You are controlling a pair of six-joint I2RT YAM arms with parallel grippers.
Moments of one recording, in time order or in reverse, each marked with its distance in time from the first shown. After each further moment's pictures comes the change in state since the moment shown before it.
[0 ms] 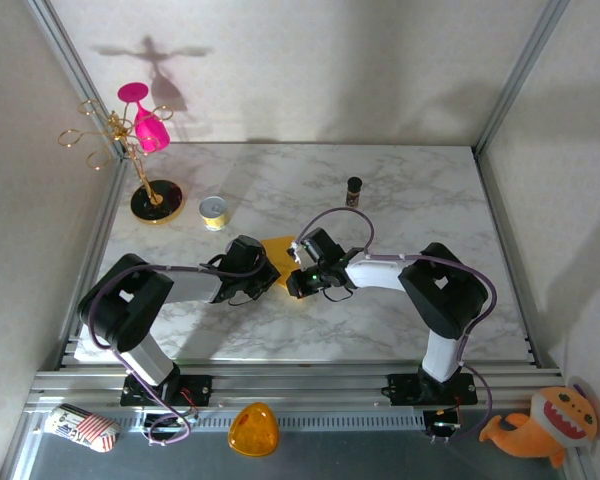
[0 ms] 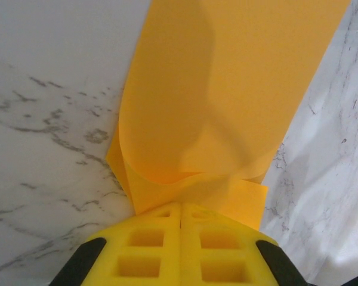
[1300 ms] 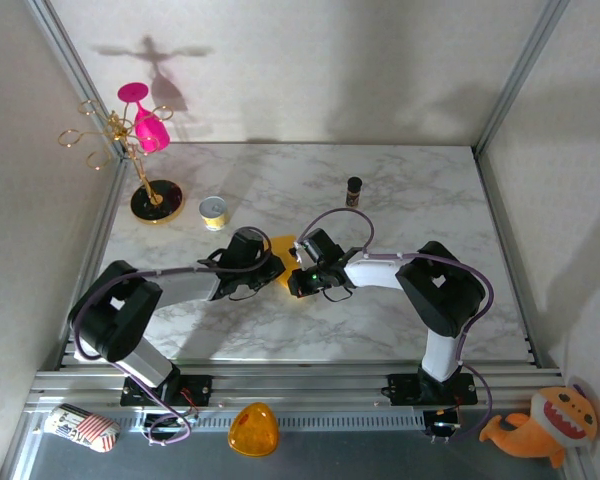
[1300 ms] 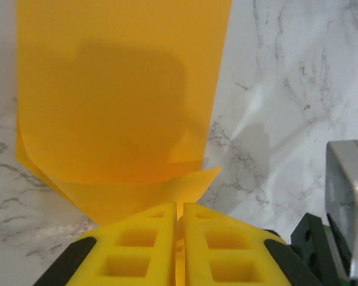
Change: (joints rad) left arm -0.021 -0.067 0.048 -0.050 0.000 0.192; right arm -0.005 0.017 0.004 -0.003 0.031 0.040
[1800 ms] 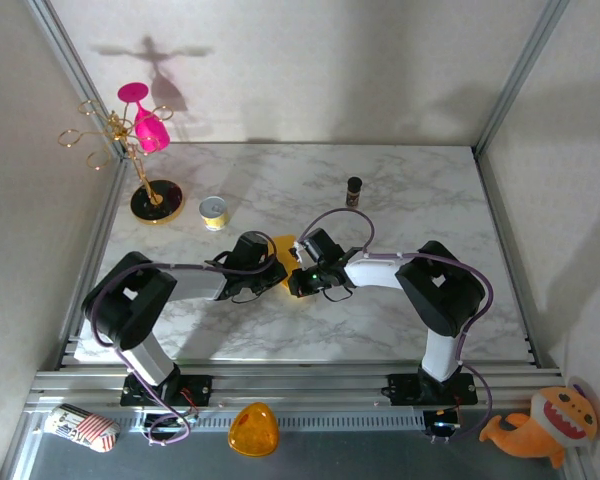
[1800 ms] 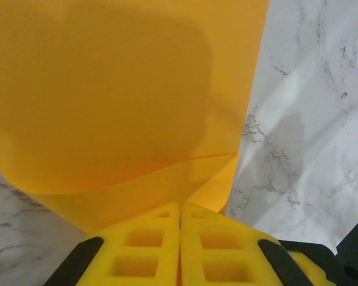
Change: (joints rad) left arm -0.007 0.088 0.000 0.043 0.018 0.025; right arm -0.004 0.003 0.000 0.001 -0.008 0.005
